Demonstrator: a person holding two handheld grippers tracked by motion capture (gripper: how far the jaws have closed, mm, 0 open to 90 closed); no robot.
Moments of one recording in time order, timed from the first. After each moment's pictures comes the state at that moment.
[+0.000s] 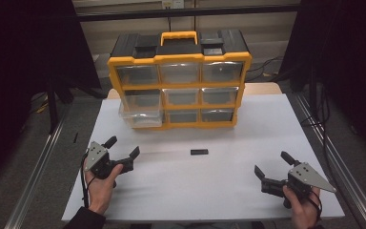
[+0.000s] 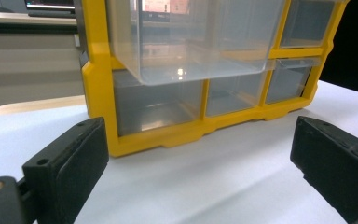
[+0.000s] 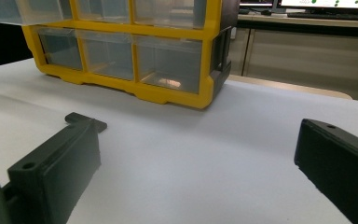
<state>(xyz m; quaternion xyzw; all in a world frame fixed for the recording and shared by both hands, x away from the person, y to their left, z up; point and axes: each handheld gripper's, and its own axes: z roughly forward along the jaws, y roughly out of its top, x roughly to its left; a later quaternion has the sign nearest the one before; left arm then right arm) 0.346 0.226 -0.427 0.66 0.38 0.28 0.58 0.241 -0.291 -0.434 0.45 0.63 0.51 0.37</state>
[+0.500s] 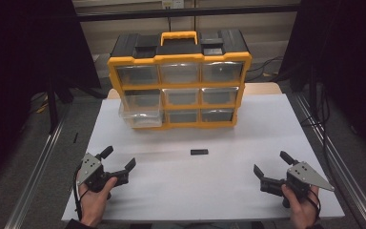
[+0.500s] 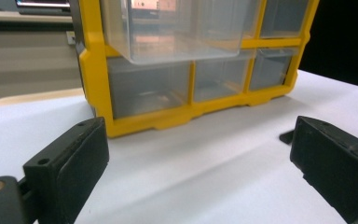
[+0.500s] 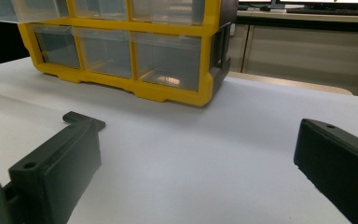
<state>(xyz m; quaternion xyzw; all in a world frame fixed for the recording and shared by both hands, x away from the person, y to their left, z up) 0.316 0.239 -0.429 0.68 0.37 0.26 0.58 0.243 -0.290 -0.435 0.46 0.63 0.51 0.36</state>
